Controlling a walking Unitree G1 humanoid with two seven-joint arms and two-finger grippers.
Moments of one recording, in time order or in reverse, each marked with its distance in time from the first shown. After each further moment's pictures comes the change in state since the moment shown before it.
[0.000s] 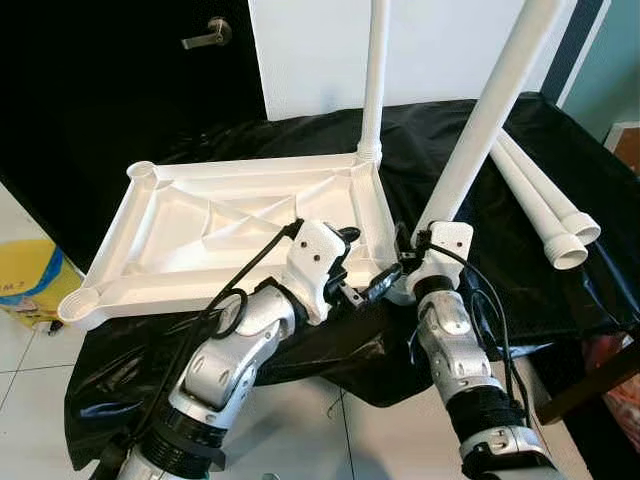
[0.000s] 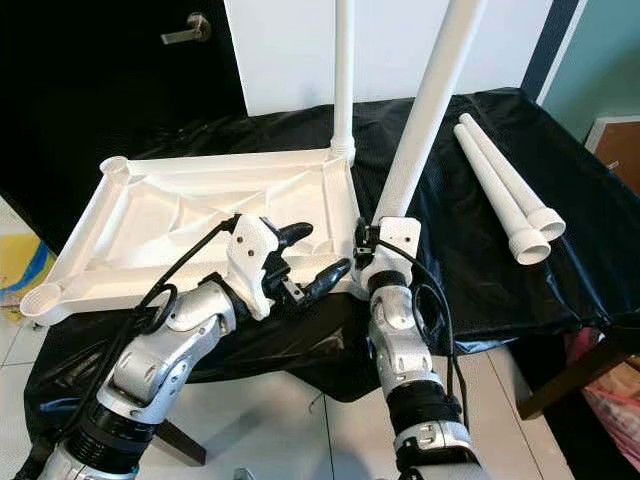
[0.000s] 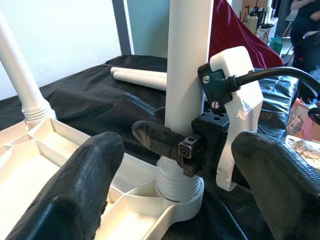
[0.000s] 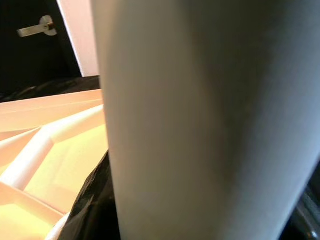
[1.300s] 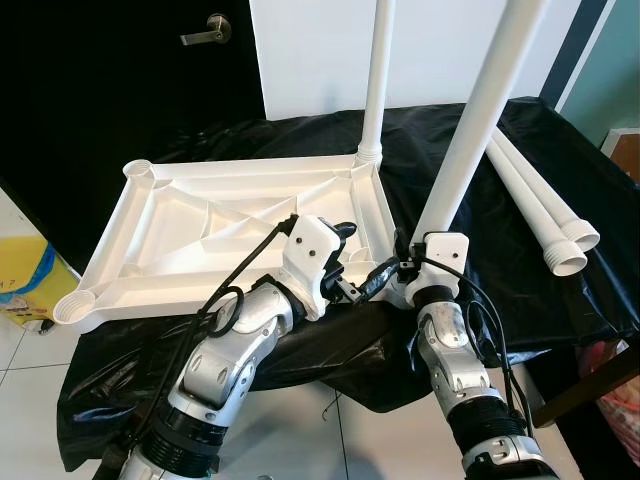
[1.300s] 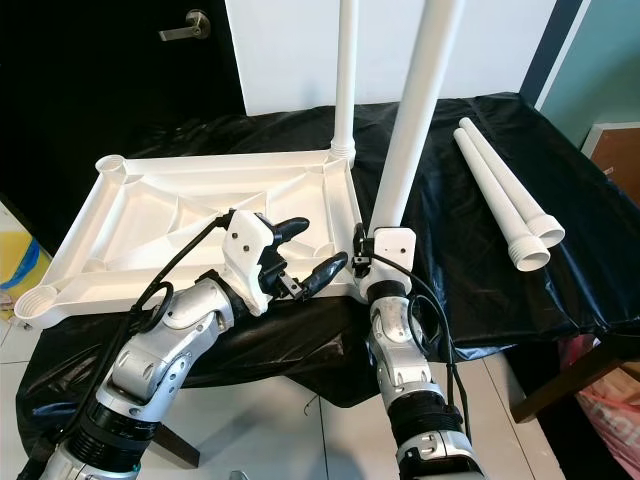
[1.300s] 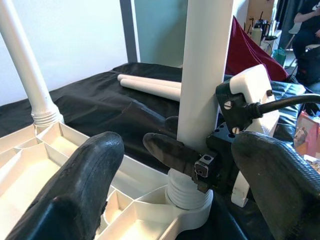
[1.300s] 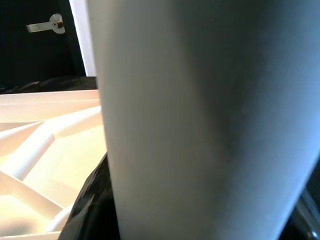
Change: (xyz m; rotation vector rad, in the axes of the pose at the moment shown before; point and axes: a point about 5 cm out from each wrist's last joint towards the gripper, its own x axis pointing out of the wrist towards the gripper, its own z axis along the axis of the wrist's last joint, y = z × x) left arm 0.000 0.003 0.003 -0.017 -0.027 0.024; right arm -0.006 -0.002 -0.006 -0.038 -0.029 0.066
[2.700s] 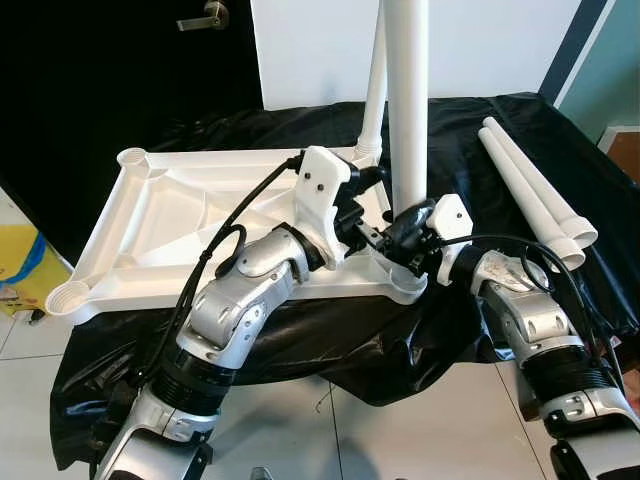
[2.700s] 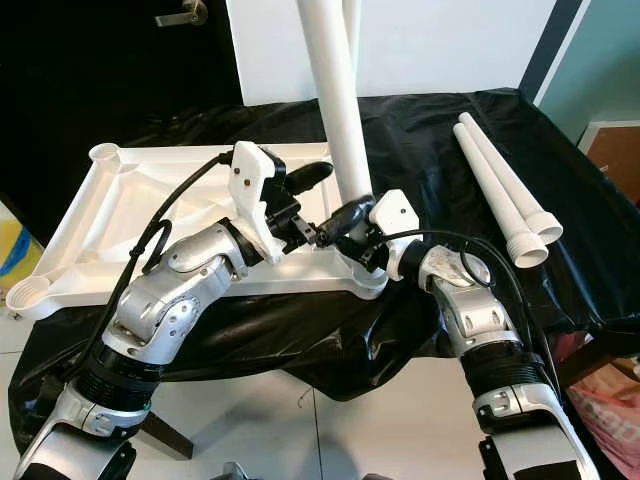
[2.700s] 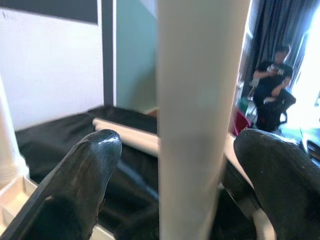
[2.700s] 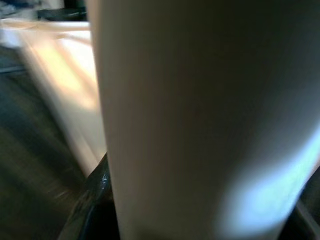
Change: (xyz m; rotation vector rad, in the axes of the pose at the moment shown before) left arm 0.035 0.014 0.060 -0.126 -0.195 -0.144; right arm 0.018 -0.021 0.064 -0.336 0.067 1.031
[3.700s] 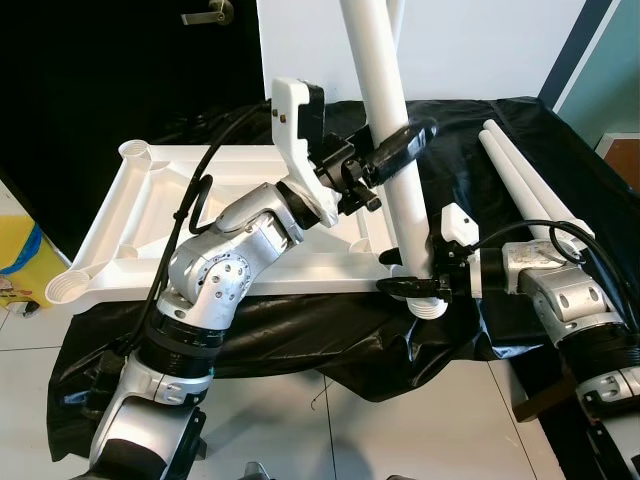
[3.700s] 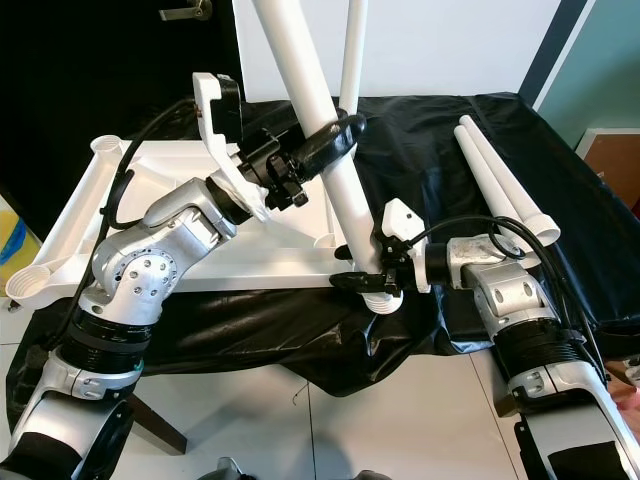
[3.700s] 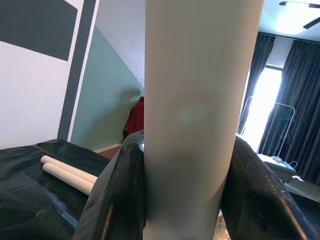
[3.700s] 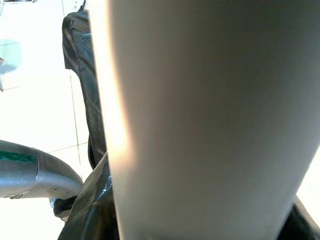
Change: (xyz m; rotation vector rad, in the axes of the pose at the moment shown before) left arm 0.002 0.000 0.038 -0.177 -0.134 -0.125; right arm -0.013 0.002 -0.001 0.065 0.128 0.355
